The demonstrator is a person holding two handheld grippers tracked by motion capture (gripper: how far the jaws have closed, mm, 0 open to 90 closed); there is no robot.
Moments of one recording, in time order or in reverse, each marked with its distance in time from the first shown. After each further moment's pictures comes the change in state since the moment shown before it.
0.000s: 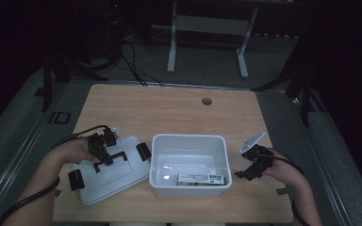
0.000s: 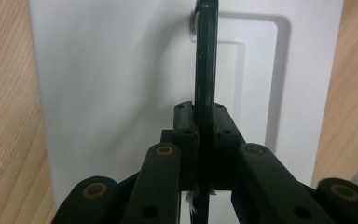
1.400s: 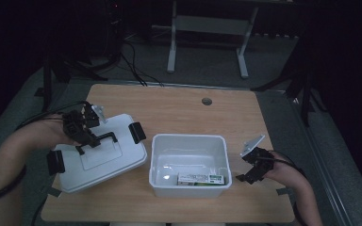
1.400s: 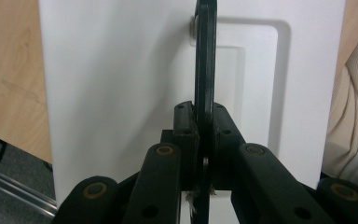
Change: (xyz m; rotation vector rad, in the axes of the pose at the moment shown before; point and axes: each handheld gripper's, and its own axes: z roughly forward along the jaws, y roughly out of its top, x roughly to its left) left arm -0.037 -0.012 -0.131 -0.098 0.138 0.069; right arm 0.007 -0.003 -0.001 0.023 0.014 -0.015
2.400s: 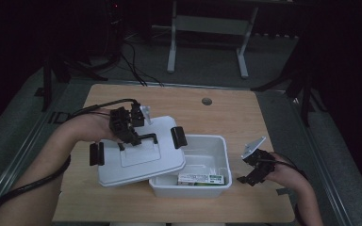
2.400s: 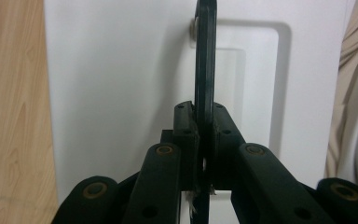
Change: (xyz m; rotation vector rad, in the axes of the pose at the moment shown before) left arm -0.045 0.106 0.004 -0.038 -0.040 0.224; right arm 0.003 -0.005 0.001 0.003 0.004 -0.002
